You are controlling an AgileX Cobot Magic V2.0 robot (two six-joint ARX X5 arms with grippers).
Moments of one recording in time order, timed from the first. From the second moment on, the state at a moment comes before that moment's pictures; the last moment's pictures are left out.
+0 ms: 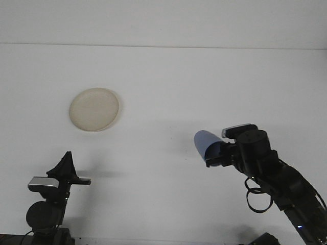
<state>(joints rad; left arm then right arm) -0.06 0.01 0.03 0.20 -0.05 -0.04 0.54 1.06 1.19 -0.91 0.06 0.30</state>
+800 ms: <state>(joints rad) -0.06 0.01 0.03 0.20 -0.05 -0.04 0.79 1.74 1.62 -1.34 -0.03 0.35</state>
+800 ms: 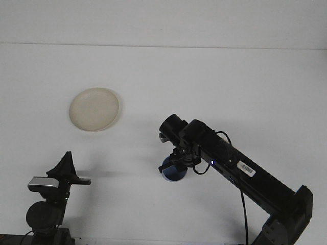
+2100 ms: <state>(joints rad) -0.06 0.01 0.03 0.20 -0.05 -0.04 0.79 1.84 1.62 -1.34 -0.03 0.29</state>
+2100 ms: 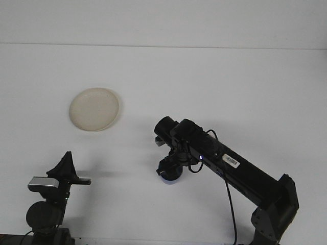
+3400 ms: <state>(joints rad) -0.06 0.01 0.03 0.20 -0.05 -0.04 0.01 0.99 1.26 -0.98 -0.02 0.00</state>
